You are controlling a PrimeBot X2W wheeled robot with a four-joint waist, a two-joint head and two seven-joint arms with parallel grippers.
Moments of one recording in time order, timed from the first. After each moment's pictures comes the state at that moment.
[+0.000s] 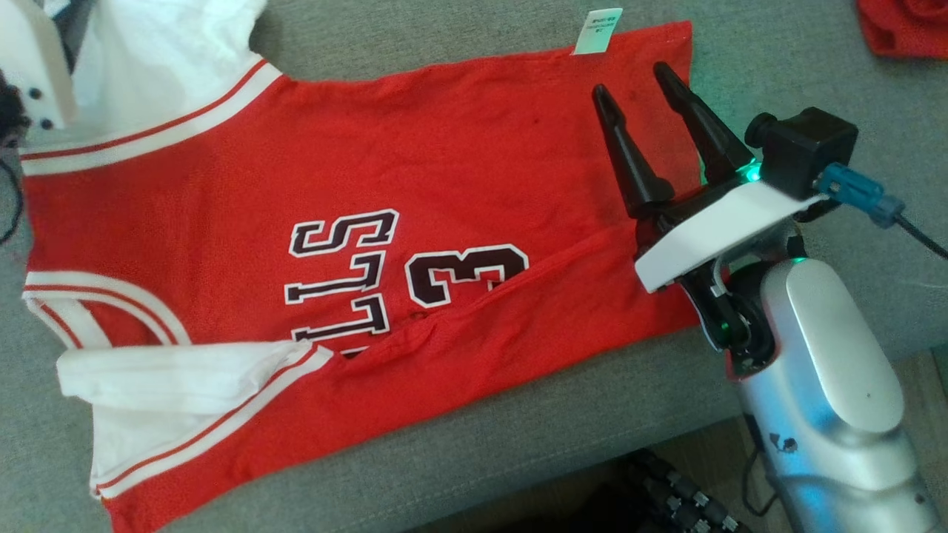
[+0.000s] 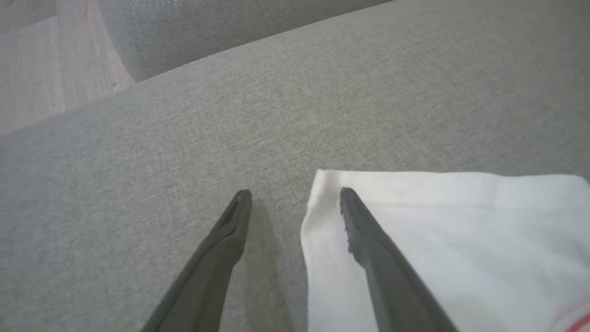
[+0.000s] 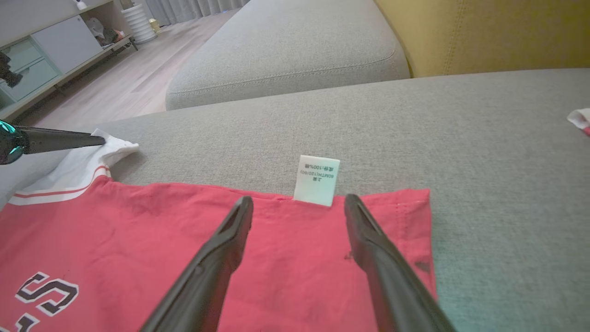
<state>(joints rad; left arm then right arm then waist) -0.93 0.49 -0.28 0.49 -0.41 -0.11 0.55 -0.49 -0.08 0.30 0.12 0.34 0.12 0.13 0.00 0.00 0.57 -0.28</state>
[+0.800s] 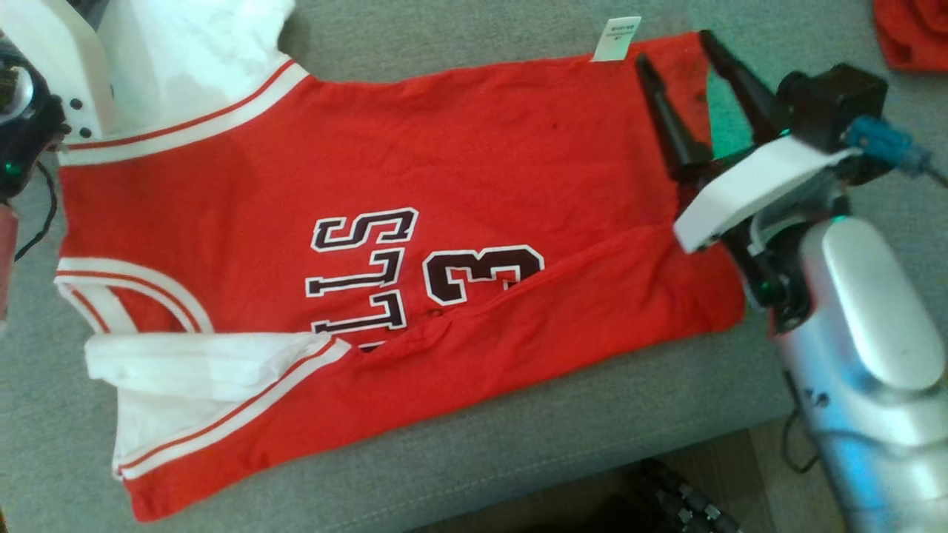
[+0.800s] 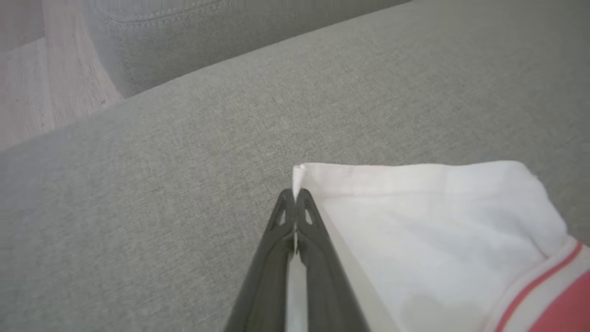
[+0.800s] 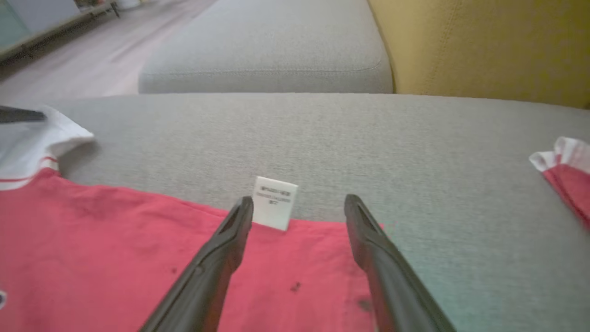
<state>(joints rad) -0.95 0.49 -0.38 0.51 -0.48 -0.12 0.49 -0.57 -0.15 0.27 0.21 0.29 0.12 0.17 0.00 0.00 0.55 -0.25</state>
